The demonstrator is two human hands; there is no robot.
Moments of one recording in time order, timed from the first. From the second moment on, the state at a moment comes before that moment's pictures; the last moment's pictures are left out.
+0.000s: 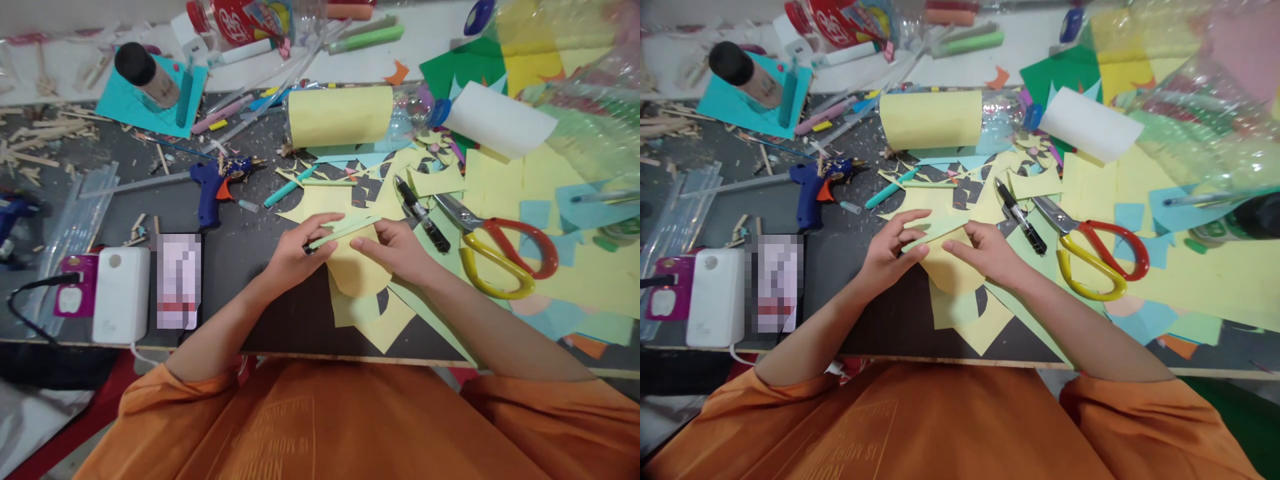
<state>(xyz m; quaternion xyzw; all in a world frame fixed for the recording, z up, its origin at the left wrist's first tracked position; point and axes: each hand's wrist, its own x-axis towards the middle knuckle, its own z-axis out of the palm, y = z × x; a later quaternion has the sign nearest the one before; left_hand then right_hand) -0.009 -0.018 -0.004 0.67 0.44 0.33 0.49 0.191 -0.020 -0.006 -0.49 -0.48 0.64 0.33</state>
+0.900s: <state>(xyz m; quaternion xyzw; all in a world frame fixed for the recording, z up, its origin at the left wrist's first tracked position) -0.034 0.009 -0.009 0.70 0.55 0.37 0.27 0.198 -0.006 -0.003 -0.45 -0.38 0.68 0.44</state>
